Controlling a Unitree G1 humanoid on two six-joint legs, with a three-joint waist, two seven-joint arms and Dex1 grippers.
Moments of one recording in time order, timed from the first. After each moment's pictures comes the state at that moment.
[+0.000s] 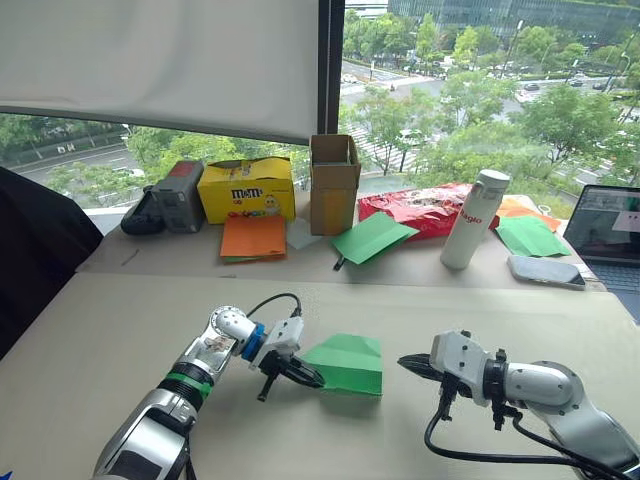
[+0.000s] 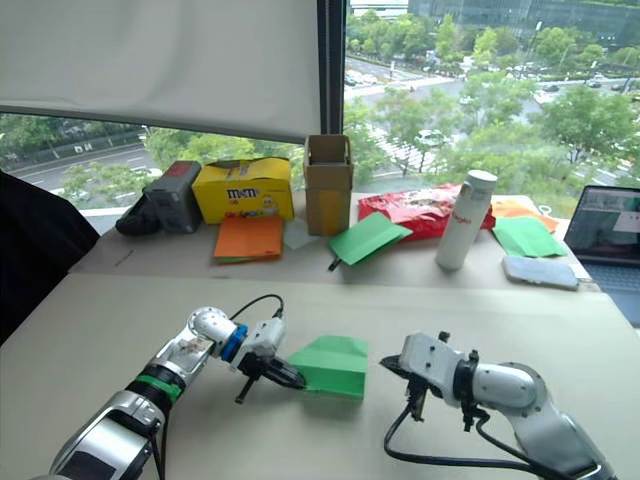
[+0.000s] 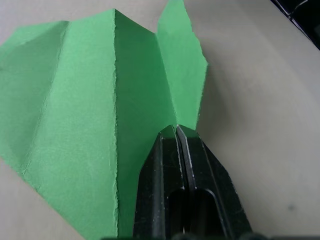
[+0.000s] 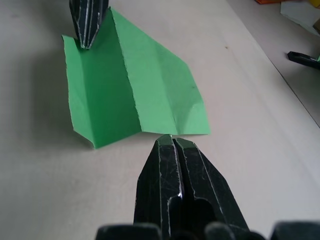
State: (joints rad) left arm -0.65 0.42 -0.34 0.58 -0.16 -0.03 -1.57; right arm 0.01 -0.78 0.09 -0.43 0.18 0.23 0.86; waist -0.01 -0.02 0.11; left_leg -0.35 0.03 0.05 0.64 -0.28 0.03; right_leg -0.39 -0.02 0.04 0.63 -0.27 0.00
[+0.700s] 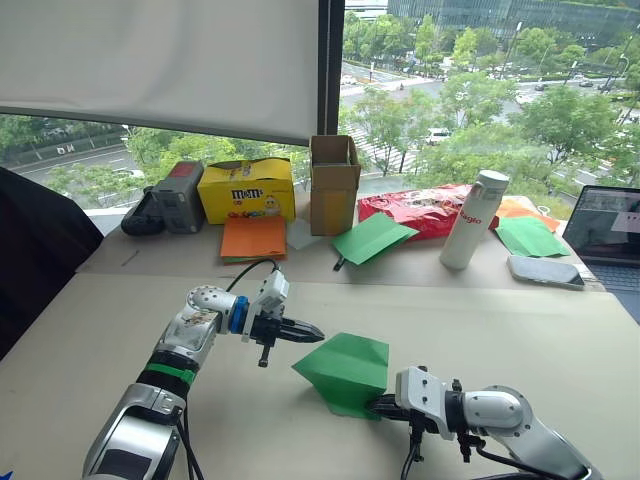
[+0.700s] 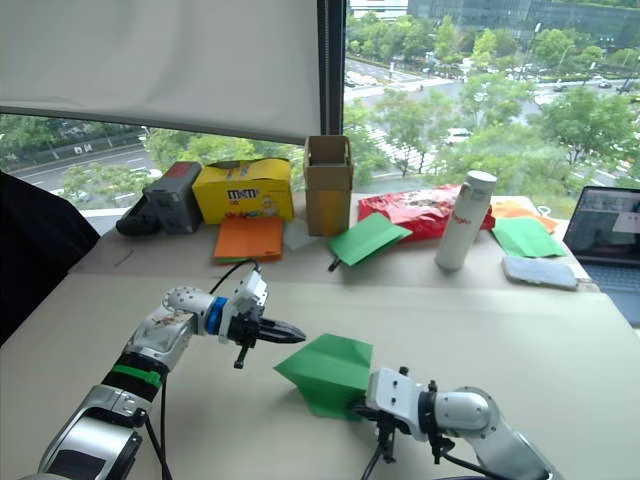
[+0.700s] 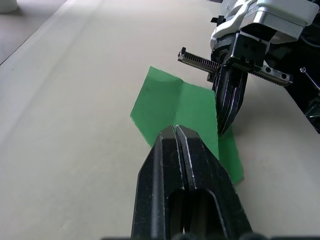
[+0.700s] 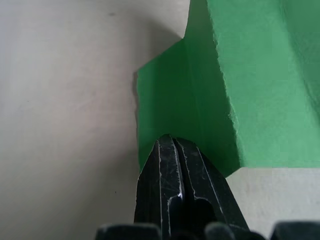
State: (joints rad) left arm -0.66 0.46 -0.21 0.40 -0.28 0.24 -1.51; right arm 0.00 -0.71 0.31 -0.30 0.08 0.11 0.90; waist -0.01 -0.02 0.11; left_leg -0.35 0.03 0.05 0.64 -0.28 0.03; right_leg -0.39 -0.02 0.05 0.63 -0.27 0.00
